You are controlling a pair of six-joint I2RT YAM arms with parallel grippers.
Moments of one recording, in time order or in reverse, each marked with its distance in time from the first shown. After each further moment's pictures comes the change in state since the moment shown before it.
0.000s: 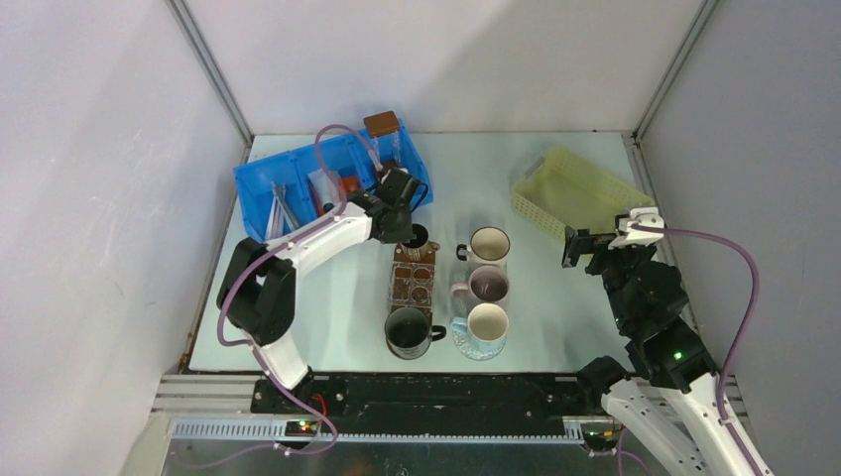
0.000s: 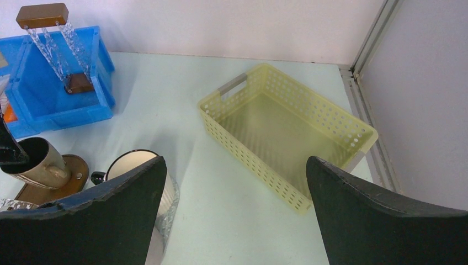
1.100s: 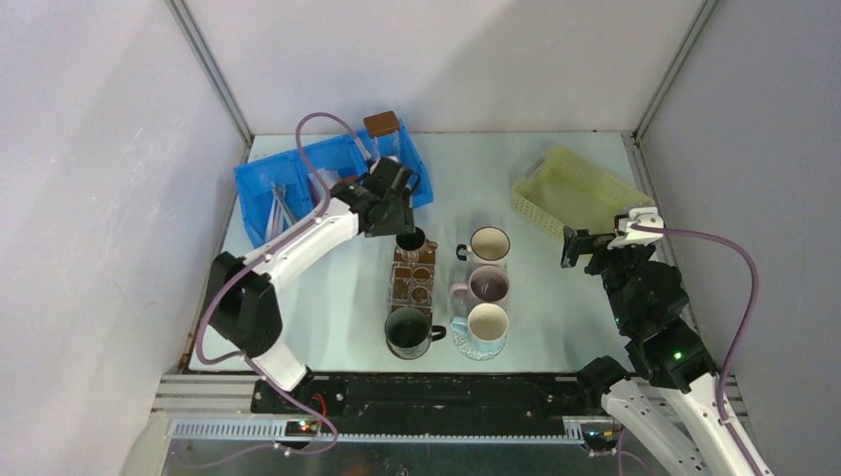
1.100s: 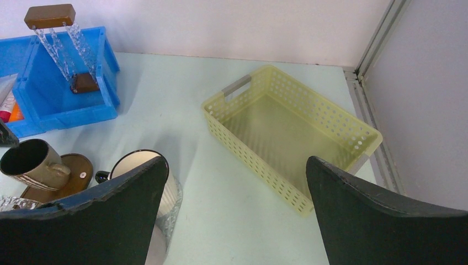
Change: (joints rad) left arm 0.007 -0.081 0.054 -0.131 -0.034 -0.024; right arm -0.001 0.000 -0.001 0.006 -0.019 0.000
